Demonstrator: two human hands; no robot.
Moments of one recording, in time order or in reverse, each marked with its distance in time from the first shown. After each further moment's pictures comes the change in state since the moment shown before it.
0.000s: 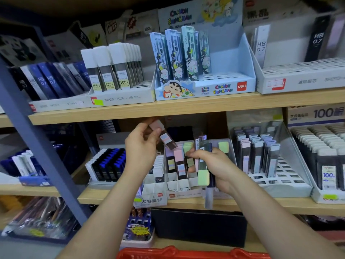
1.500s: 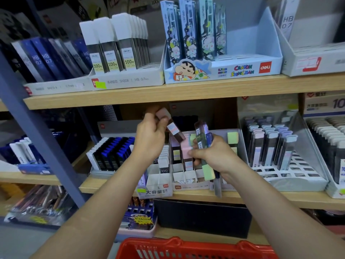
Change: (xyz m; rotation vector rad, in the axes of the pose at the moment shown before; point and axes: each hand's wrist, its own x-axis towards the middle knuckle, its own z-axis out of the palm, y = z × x) left_hand 0.012 -0.016 0.004 0.257 -0.111 0.093; right_hand 0.030 0.018 0.006 -0.361 0.051 -0.145
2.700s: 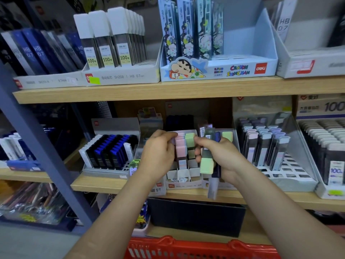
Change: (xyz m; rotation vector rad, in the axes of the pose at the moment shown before) left_hand -0.037 -0.007 0.025 0.229 -0.154 0.109; right_hand -0.014 -0.008 -0.016 0.340 0.004 0.163
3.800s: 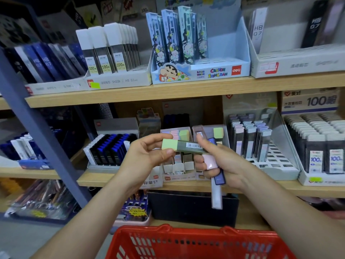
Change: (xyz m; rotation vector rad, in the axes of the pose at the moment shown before) left_hand -0.041 0.035 -0.053 -0.975 -0.214 -0.385; right_hand -0.041 0.000 -0.024 0.155 -0.371 0.130
